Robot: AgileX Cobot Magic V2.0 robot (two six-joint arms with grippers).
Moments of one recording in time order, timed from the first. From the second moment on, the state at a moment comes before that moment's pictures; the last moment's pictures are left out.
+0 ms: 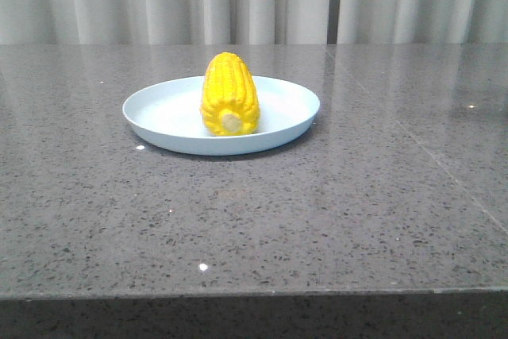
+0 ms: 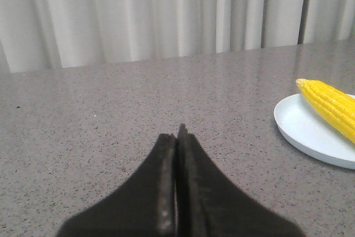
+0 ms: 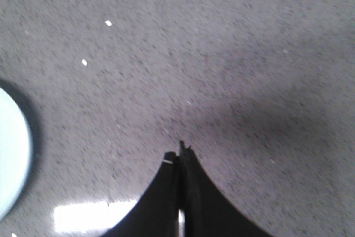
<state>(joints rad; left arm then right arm) -0.21 -0.01 -0.38 0.16 0.55 -0.05 0.14 1.33 -1.46 -0.05 1.15 0.31</state>
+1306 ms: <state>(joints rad) -0.21 -0.01 -0.38 0.16 0.55 -0.05 0.14 0.15 -0.36 -0.12 0.48 0.23</state>
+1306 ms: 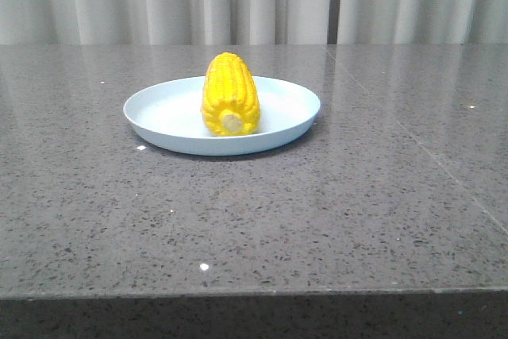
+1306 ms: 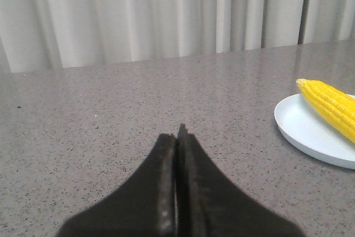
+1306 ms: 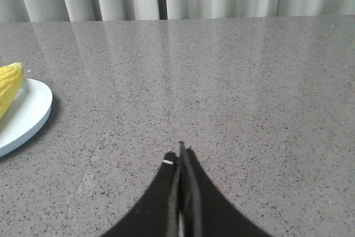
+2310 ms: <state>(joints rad) -0.21 -0.01 -0.33 0.12 0.48 -0.05 0.14 0.15 -0.36 -0.12 0.48 0.23</state>
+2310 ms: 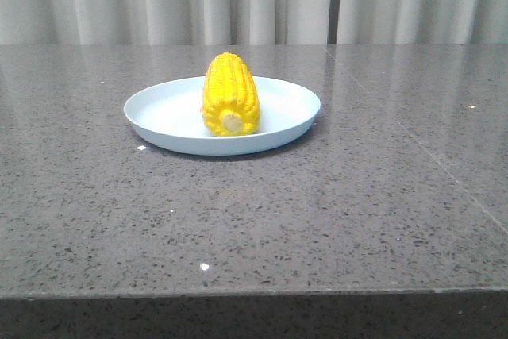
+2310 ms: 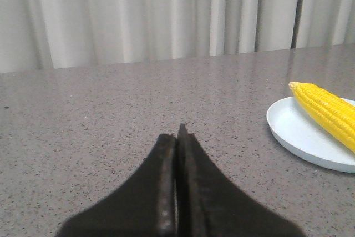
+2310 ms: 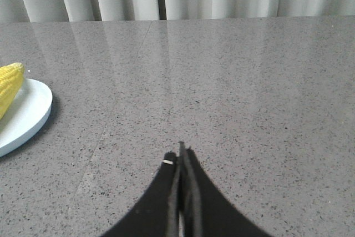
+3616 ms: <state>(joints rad) 0.00 -0.01 0.00 -0.03 0.13 0.03 0.14 0.15 -0.36 -0.12 0.48 0.23</state>
